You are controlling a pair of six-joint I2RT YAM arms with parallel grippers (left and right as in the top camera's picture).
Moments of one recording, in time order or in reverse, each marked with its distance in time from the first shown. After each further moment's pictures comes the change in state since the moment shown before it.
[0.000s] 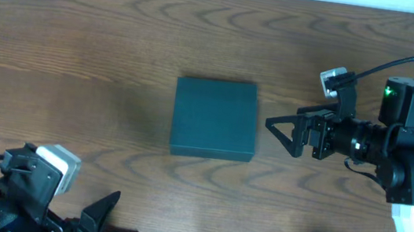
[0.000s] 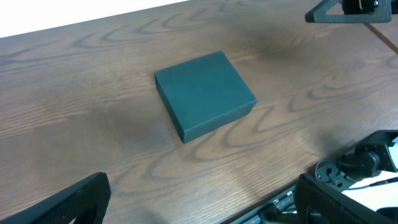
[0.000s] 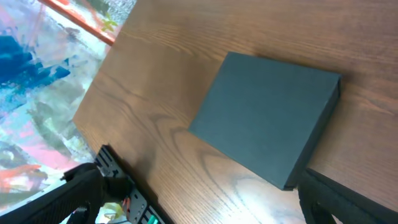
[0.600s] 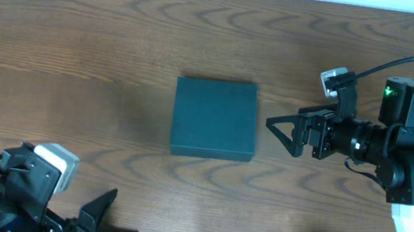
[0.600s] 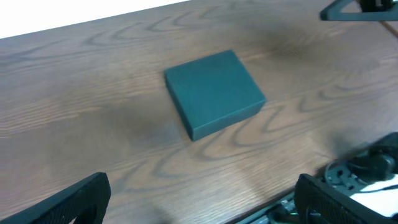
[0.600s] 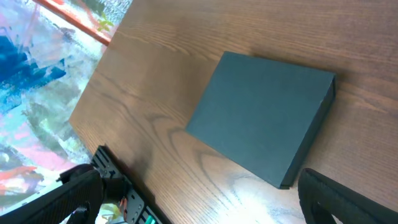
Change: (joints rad) left arm 0.000 -0.002 0.000 0.002 -0.050 0.000; right arm 0.000 0.000 0.000 0.000 0.010 0.000
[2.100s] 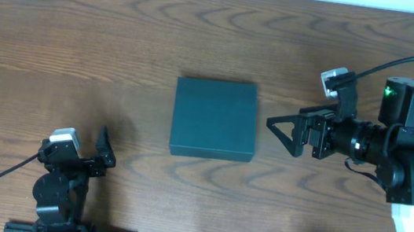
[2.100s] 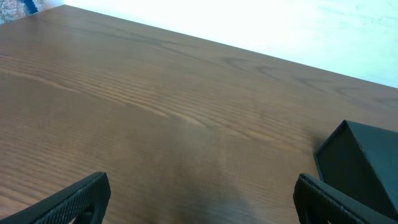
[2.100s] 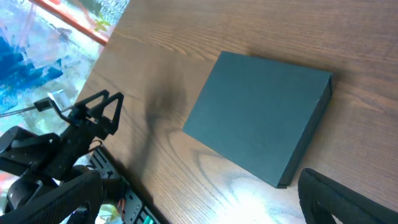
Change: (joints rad) left arm 0.230 -0.801 -1.691 1.319 -0.313 -0.349; right arm 0.000 0.000 0.000 -0.001 0.010 0.000
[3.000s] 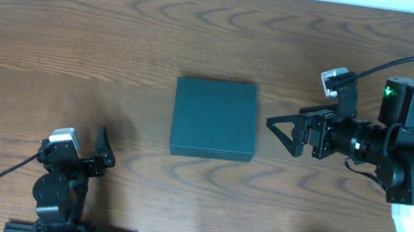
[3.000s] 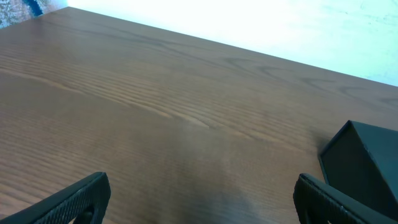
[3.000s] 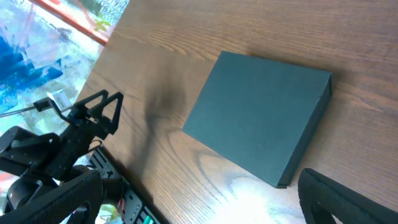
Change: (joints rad) left arm 0.000 0.000 0.000 0.000 -0.011 0.008; right arm 0.000 0.000 0.000 0.000 0.000 0.000
